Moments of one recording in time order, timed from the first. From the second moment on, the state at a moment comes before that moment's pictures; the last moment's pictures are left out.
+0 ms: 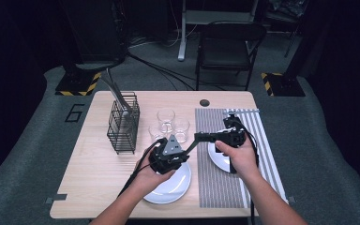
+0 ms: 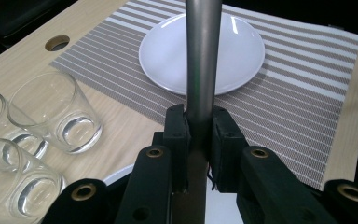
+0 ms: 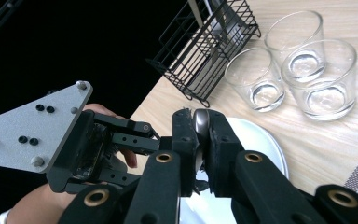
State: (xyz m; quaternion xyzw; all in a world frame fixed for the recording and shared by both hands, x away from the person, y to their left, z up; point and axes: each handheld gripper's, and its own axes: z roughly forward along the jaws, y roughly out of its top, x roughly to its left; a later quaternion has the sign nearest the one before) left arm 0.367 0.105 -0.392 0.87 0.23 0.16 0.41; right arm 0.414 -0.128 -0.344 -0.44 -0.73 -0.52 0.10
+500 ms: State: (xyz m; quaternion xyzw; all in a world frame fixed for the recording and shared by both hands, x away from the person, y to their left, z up) left arm 0.370 0.126 -0.392 0.84 0.27 0.15 0.44; right arm 0.422 -0.149 -0.334 -0.47 -0.70 -0.53 0.08
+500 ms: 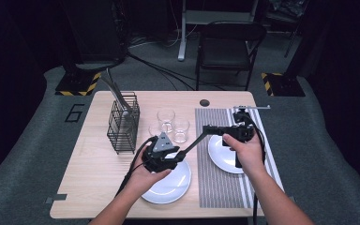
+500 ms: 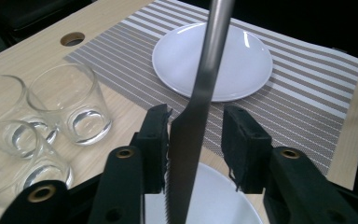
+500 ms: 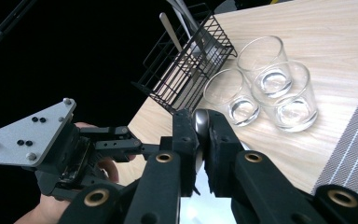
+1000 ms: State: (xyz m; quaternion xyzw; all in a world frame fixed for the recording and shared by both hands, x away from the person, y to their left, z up) left arm 0.374 0.153 -0.400 0.83 0.32 0.13 0.44; right arm 0.431 -0.172 -0.327 -0.49 -0.68 -0.54 0.05
